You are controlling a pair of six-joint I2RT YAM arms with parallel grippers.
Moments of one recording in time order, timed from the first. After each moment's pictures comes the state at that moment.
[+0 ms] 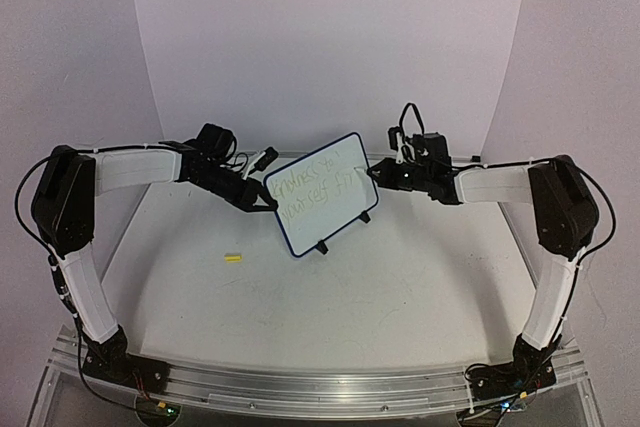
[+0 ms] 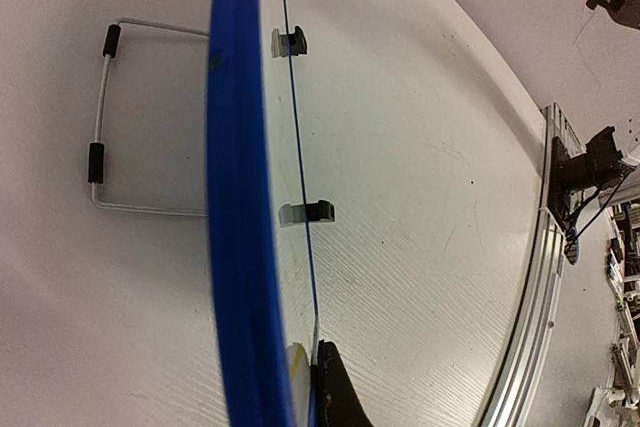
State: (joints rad) left arm -0.48 1.82 1.35 -0.43 0.70 0.07; right arm 0.45 1.93 1.27 0.23 -0.26 0.40
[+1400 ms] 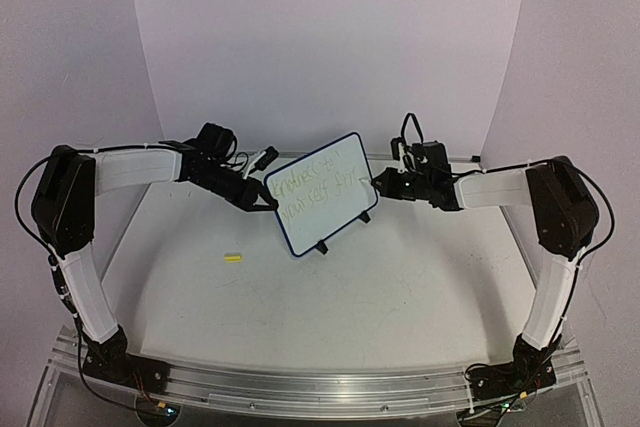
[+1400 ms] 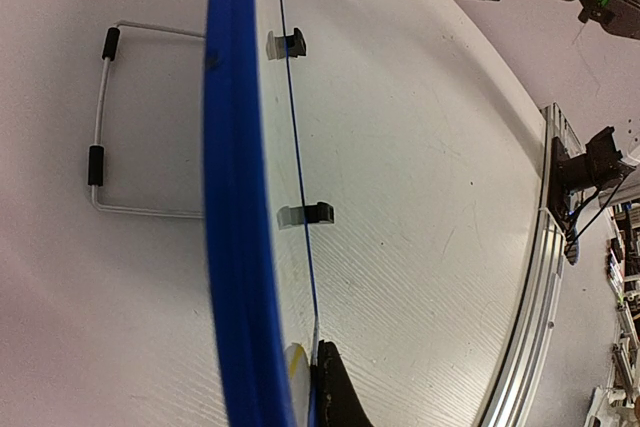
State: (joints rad) left arm -0.48 1.82 1.35 -0.43 0.70 0.07; right arm 0.45 1.93 1.21 0.22 -0.21 0.41
